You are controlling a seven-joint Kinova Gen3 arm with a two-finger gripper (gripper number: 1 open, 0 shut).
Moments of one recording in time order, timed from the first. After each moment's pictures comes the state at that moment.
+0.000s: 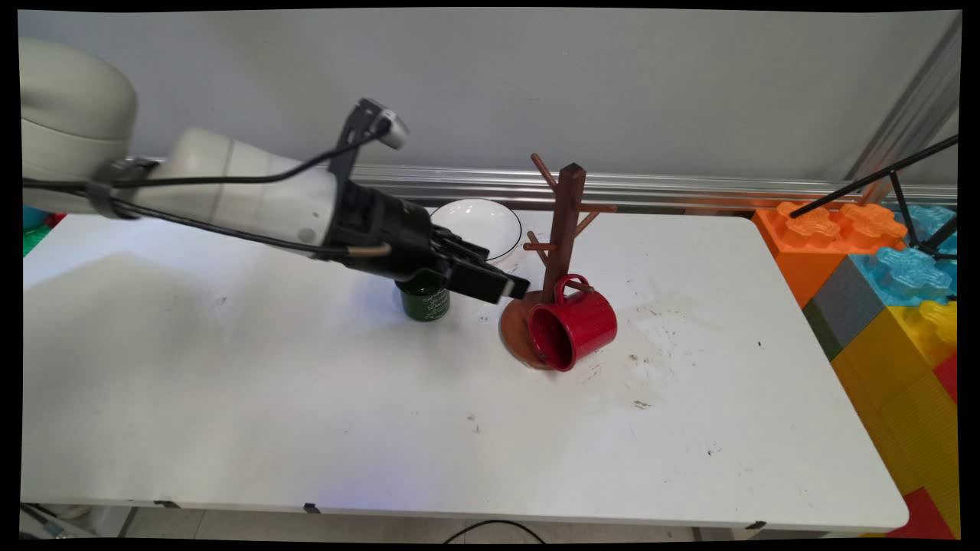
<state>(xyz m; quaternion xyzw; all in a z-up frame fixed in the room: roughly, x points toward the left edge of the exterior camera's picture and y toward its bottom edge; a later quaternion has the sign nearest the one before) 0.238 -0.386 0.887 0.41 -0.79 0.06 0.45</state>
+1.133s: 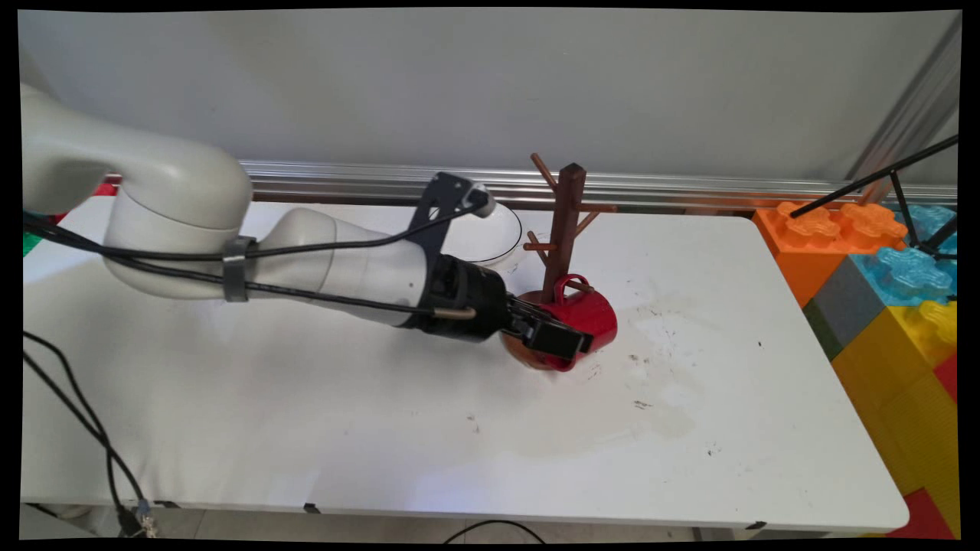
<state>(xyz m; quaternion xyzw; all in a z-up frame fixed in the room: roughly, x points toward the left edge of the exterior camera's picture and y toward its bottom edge) 0.159 -0.374 0.844 0.46 -0.77 0.04 0.44</state>
